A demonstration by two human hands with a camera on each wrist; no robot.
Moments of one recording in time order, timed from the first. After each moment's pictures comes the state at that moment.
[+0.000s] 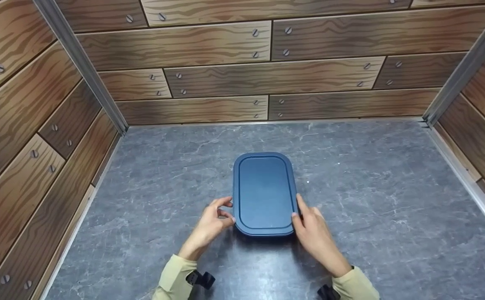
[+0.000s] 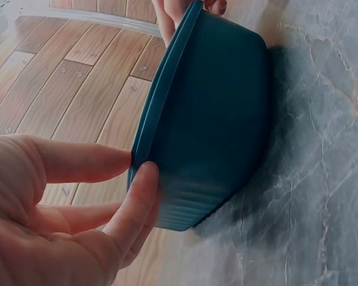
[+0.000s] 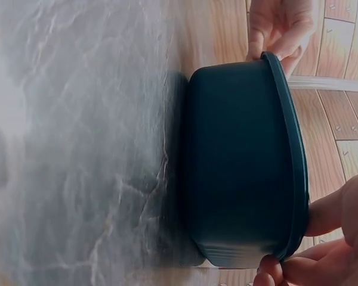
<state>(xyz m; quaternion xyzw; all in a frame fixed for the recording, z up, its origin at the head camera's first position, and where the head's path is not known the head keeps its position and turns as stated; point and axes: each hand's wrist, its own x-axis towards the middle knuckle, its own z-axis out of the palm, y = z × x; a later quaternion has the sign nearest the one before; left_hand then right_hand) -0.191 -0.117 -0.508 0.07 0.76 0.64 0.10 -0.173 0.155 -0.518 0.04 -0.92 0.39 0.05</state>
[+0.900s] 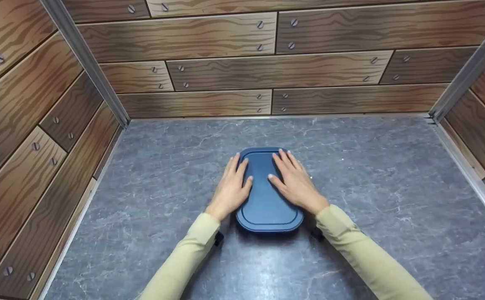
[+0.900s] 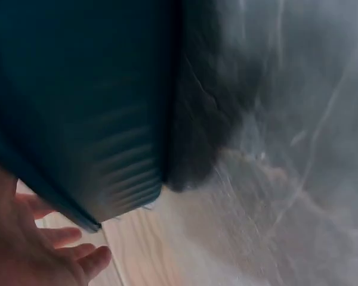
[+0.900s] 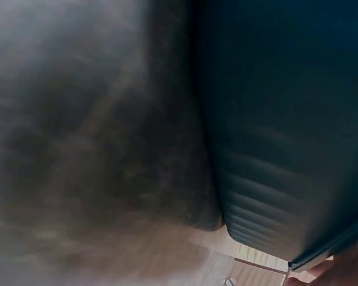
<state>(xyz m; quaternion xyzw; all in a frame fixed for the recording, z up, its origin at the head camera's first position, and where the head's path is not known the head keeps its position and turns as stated) -0.271 -0.078 -0.522 0.14 0.95 0.28 -0.06 -0.287 0.139 -0.519 0.21 -0.95 0.23 0.05</state>
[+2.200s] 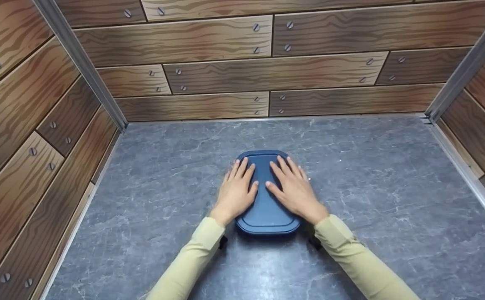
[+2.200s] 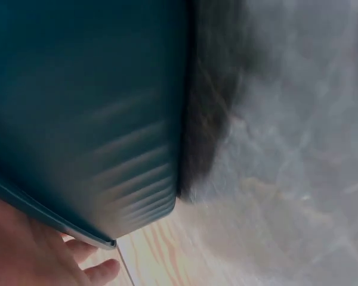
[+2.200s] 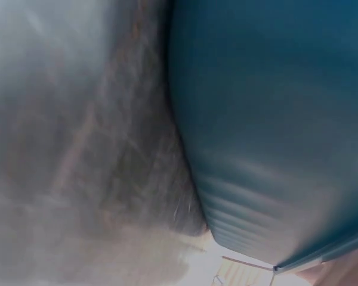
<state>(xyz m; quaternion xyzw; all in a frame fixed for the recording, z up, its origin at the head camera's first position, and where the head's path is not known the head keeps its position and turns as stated) -0.270 -0.063 -0.520 0.16 0.97 0.17 -0.05 -0.272 0.134 -0.519 0.19 -0.96 0.19 0.05</state>
